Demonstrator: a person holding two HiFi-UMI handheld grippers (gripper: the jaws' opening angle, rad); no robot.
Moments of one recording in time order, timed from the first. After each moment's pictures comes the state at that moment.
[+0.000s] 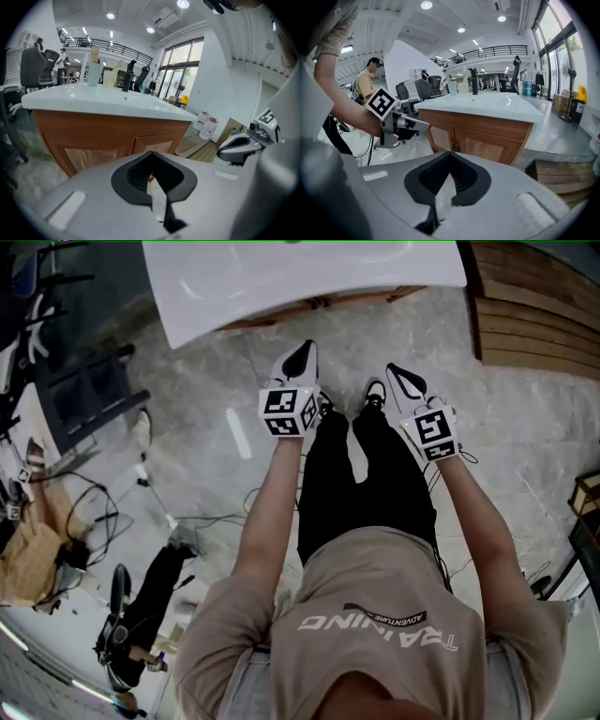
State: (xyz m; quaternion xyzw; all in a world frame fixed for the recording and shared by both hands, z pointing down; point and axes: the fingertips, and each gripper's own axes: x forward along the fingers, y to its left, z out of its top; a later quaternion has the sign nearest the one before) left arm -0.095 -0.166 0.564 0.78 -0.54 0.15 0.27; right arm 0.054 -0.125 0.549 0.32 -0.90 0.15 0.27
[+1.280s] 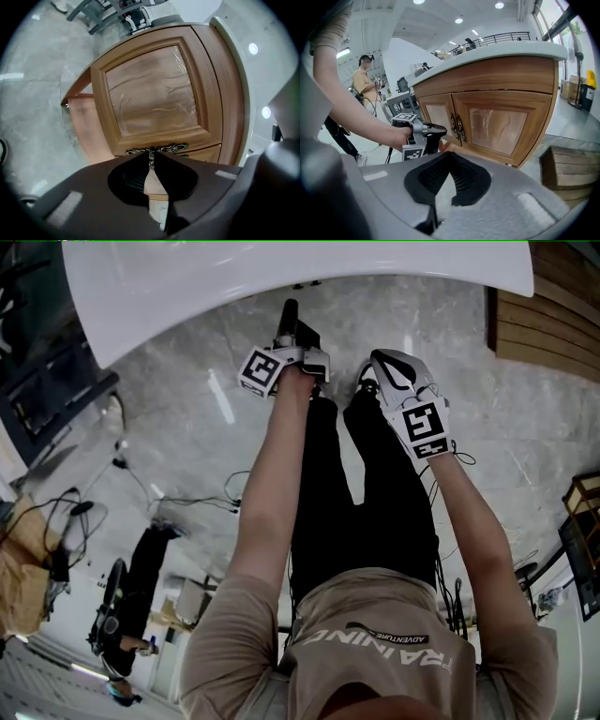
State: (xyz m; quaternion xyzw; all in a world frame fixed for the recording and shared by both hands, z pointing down) left arm -0.124 -0.229 0.737 0.51 -0.52 -0.38 0.57; right arm 0.030 -0.144 0.667 0.27 -0.90 0.19 0.29
